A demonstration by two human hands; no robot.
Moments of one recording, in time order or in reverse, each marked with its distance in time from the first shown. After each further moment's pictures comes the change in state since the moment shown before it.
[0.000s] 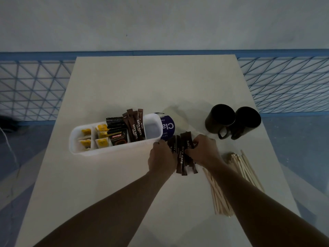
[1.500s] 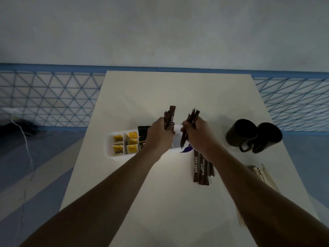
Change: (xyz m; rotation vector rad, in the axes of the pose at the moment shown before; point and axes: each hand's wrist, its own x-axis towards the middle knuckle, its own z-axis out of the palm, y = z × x) left_hand 0.039 -0.019 -0.130 -0.475 0.033 0.064; right_hand -0.010 -0.131 -0.003 0.512 0.038 -0.207
